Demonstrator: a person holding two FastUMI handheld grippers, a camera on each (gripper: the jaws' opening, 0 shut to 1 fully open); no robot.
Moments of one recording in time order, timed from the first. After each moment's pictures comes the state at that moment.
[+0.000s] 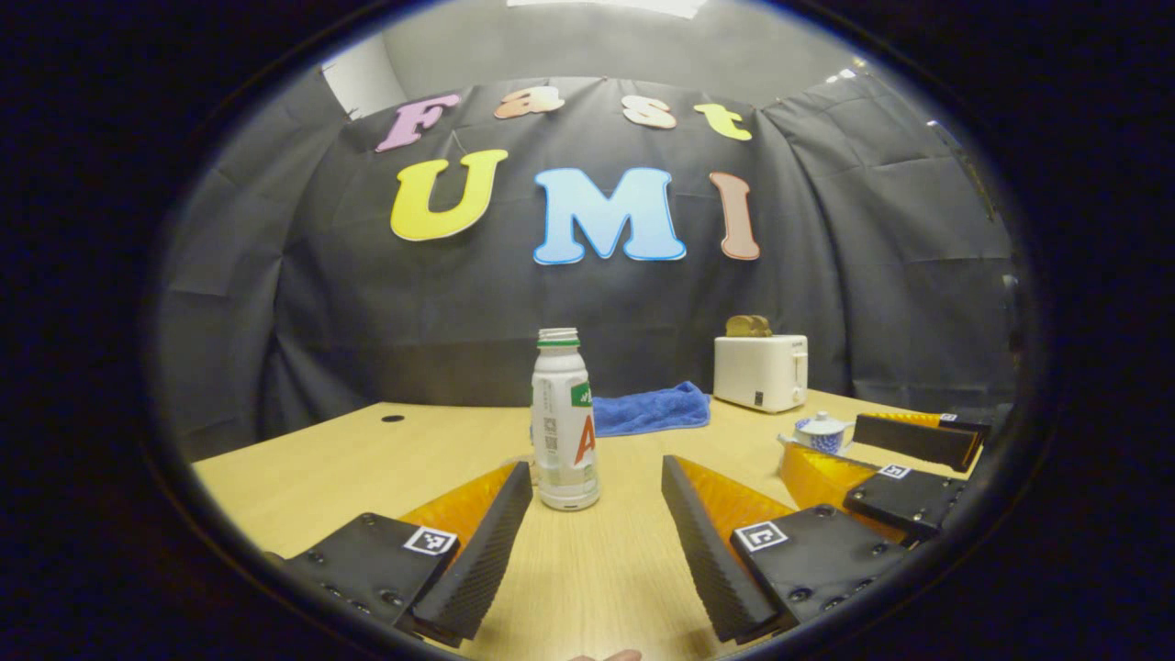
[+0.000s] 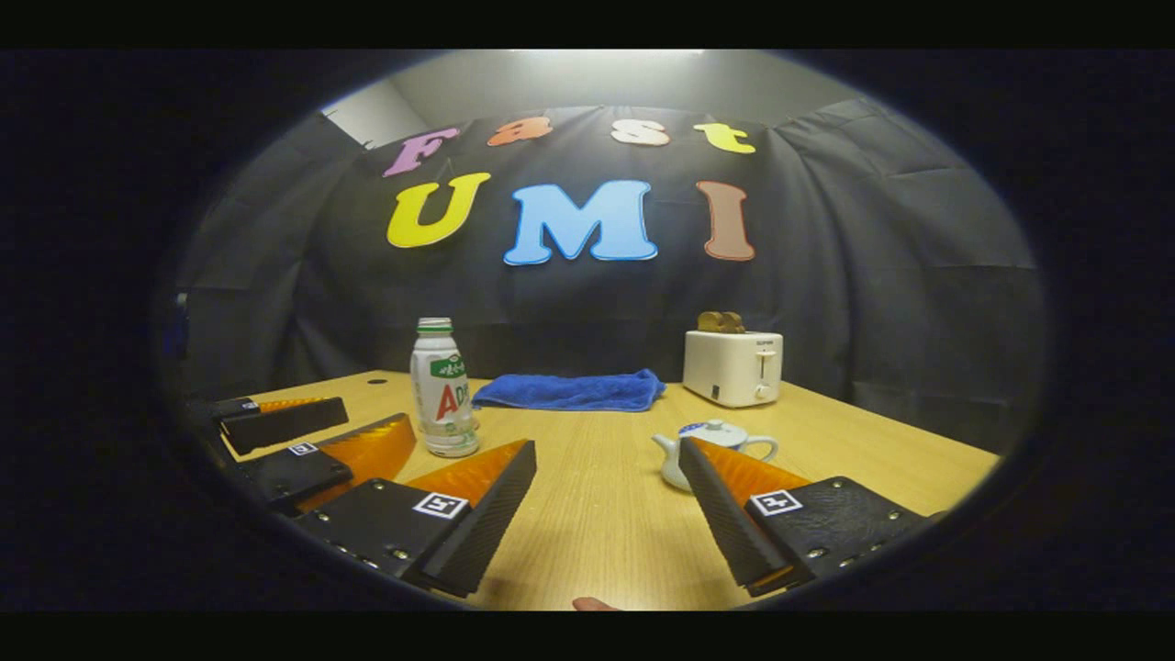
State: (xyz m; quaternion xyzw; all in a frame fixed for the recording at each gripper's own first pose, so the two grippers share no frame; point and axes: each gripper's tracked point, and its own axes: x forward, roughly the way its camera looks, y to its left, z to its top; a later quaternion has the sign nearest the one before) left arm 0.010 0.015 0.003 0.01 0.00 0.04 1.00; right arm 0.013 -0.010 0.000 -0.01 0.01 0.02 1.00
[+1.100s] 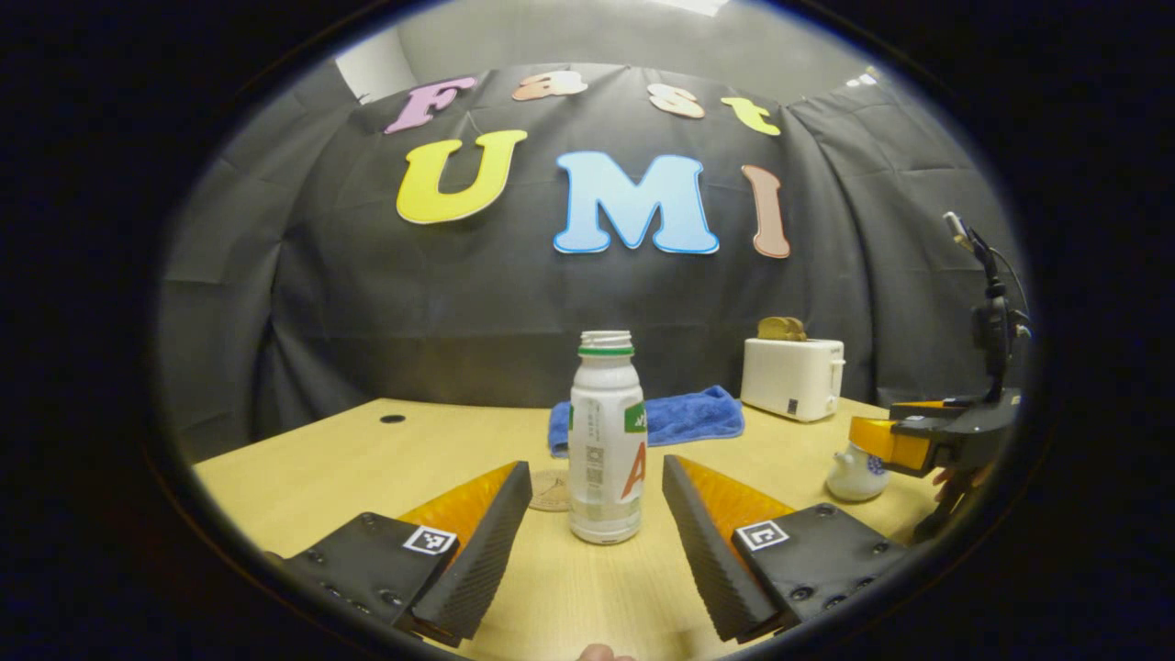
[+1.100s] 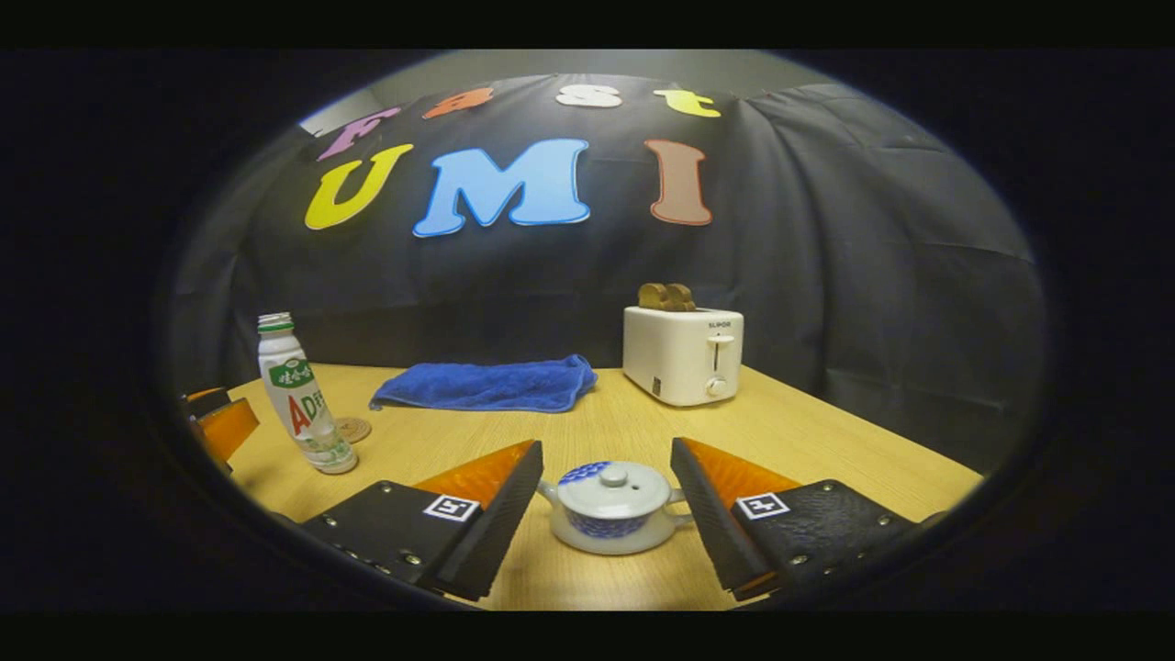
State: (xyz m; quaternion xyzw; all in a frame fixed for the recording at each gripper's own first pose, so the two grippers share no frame) left arm 0.067 0.063 0.009 0.00 0.02 0.06 1.00; right arm 0.111 -0.090 -0.007 0.01 0.08 -0.04 1.00
